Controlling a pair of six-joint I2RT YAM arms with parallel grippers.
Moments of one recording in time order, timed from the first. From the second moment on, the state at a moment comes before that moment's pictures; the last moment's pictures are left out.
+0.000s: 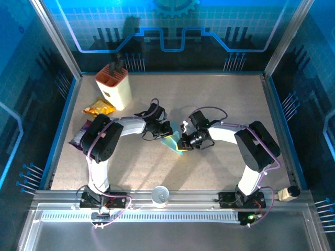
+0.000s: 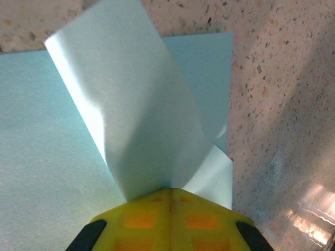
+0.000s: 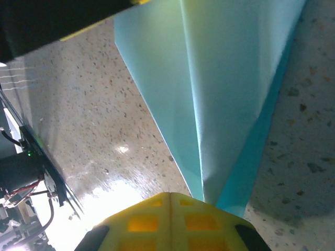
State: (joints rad) left arm -0.50 1.96 1.11 -0.19 0.42 -0.79; right arm 0.53 1.77 0.91 -0.35 -0.68 0.47
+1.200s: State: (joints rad) left arm -0.50 1.96 1.11 -0.20 0.42 -0.79; right arm 0.54 1.79 0.90 -0.37 -0.61 0.45
